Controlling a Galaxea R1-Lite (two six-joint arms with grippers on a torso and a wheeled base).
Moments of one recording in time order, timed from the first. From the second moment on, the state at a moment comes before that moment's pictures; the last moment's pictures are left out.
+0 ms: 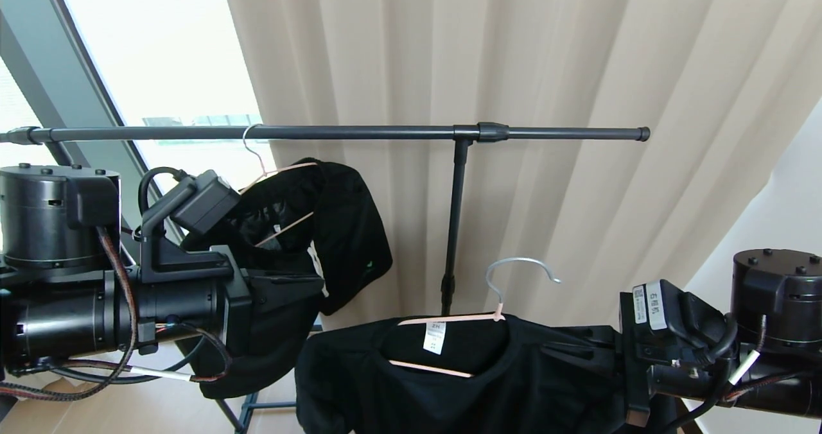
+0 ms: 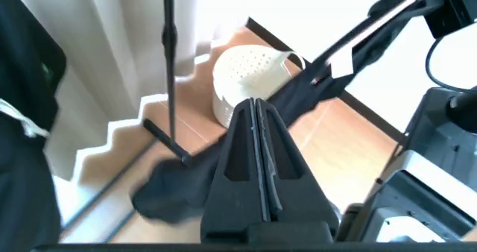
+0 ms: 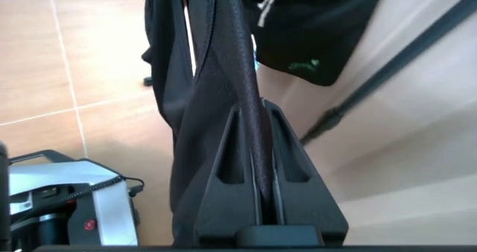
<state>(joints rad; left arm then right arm) -0.35 1.42 -0.69 -0.31 -0.58 0.12 0.40 1.57 -0.36 -0.79 0.65 -0.51</state>
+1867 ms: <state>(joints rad) -0.46 1.68 -0.90 0.04 -0.77 0.91 0.40 1.59 -0.35 -0.80 0.78 -0.51</state>
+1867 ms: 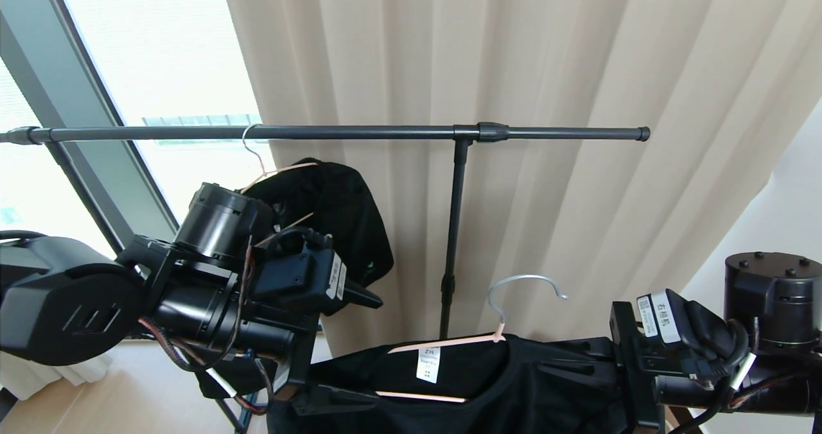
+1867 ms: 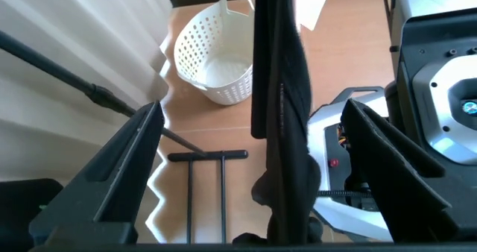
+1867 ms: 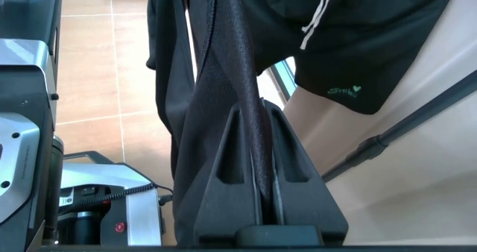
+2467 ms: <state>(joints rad) -0.50 1.72 -0.92 0.03 -0.74 0.86 0.40 1.59 -0.35 -0.80 0.78 -0.51</state>
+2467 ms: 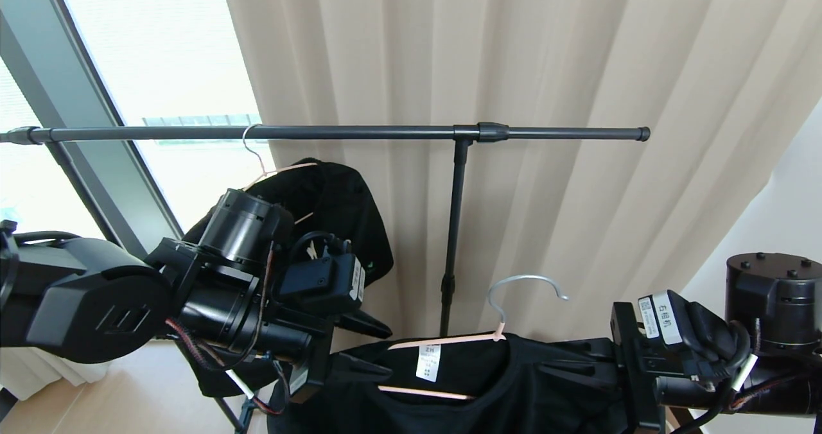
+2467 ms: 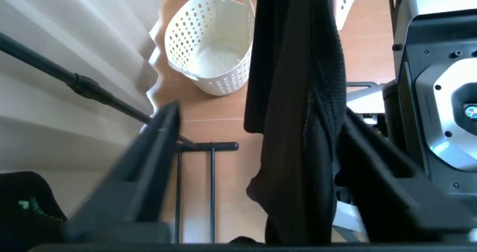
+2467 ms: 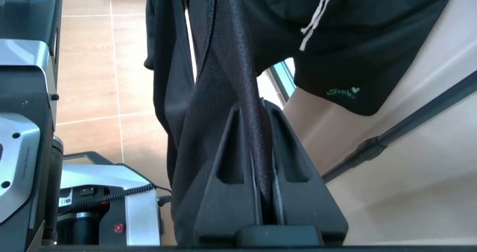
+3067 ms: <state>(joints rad) -0.48 1.70 -0.91 0.03 -0.74 0.86 0.40 1.59 -0.35 -0.80 0.78 -0.51</state>
